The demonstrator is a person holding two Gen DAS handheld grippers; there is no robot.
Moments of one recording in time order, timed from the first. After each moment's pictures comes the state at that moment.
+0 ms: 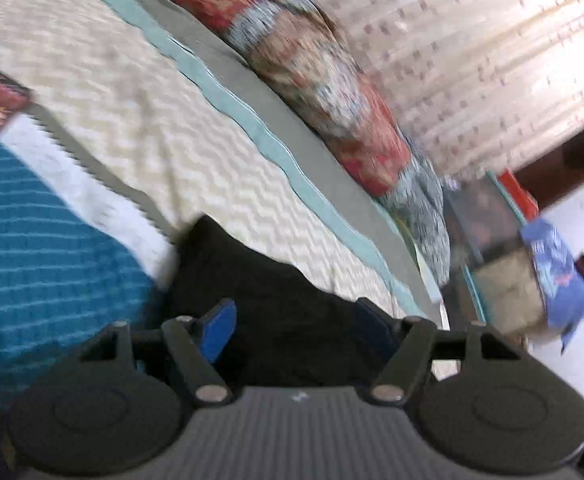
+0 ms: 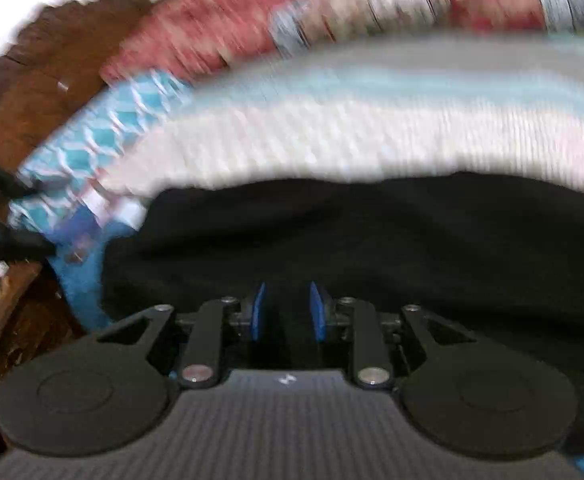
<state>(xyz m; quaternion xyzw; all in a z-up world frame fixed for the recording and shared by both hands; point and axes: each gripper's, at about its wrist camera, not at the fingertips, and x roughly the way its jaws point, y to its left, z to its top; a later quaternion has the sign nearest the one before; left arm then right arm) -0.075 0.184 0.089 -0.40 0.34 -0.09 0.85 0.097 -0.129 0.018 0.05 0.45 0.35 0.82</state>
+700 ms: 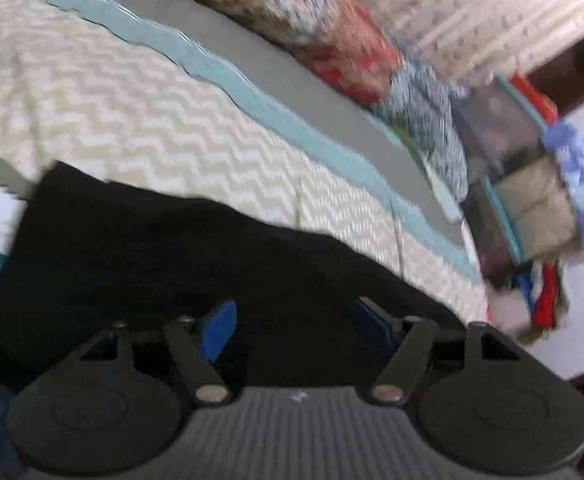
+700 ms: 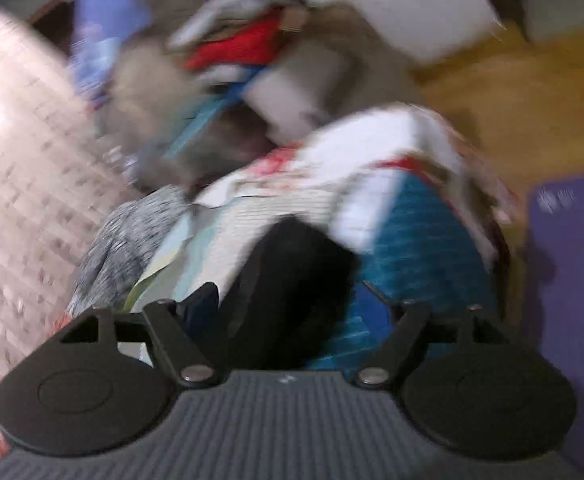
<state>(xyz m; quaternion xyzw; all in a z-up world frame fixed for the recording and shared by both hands) 0.010 0.067 0.090 -0.31 0.44 -0.12 0.83 -0.040 -0.577 0.013 0.47 0.15 -0.24 0.84</state>
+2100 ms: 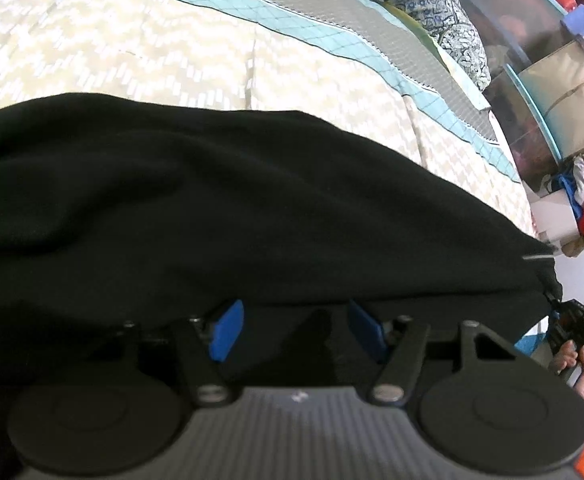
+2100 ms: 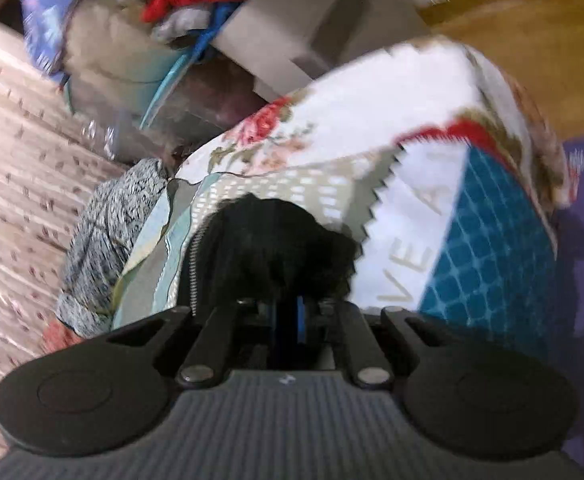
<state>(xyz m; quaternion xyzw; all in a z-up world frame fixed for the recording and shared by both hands) 0.047 -0.035 0.035 -0.22 0.54 -0.15 0.80 0.033 -0.672 0.009 0.48 0.21 -0.20 0.83</state>
